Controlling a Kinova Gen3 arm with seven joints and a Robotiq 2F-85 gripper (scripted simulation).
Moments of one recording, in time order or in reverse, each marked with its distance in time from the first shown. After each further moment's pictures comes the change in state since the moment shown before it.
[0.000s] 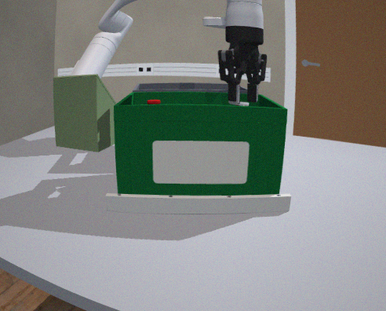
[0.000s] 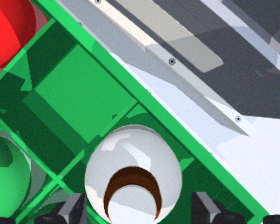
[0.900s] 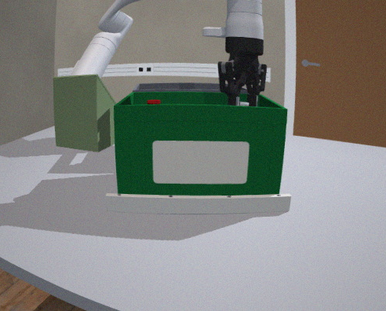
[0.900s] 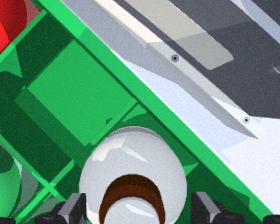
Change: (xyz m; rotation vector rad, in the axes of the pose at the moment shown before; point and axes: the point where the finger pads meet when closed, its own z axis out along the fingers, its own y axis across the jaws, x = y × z) arm 0.000 0.000 0.022 0.000 0.000 0.000
